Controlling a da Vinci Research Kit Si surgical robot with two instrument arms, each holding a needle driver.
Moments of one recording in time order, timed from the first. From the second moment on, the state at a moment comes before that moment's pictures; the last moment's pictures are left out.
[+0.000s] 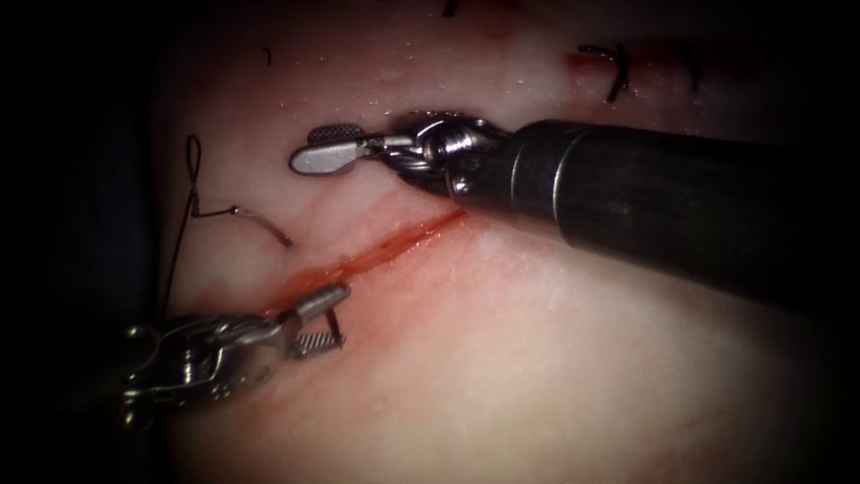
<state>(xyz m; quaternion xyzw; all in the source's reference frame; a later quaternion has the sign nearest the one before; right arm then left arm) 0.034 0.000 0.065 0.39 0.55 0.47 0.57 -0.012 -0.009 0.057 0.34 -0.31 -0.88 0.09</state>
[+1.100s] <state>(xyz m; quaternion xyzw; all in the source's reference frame) 0.034 0.000 0.065 0.39 0.55 0.47 0.57 -0.013 -0.008 0.057 0.39 -0.27 -0.88 0.09</state>
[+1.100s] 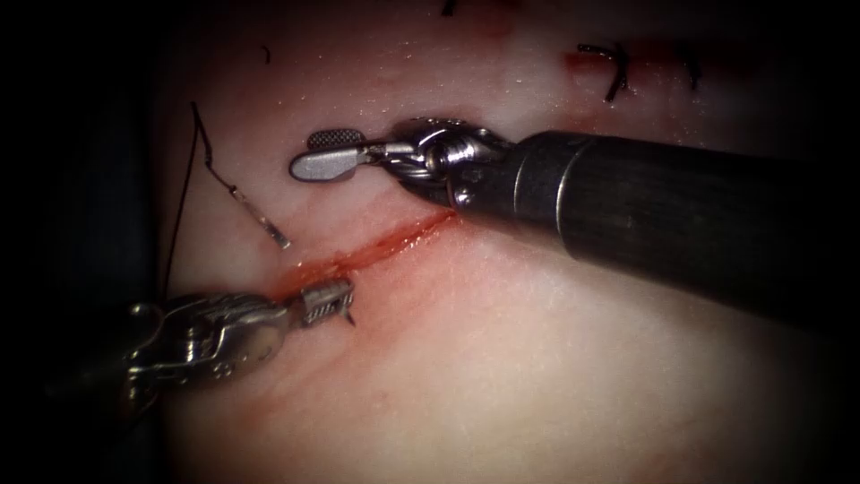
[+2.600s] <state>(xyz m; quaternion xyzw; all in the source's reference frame) 0.033 0.000 0.064 0.39 0.55 0.47 0.57 -0.012 -0.011 0.052 0.70 0.07 -0.69 -0.14</state>
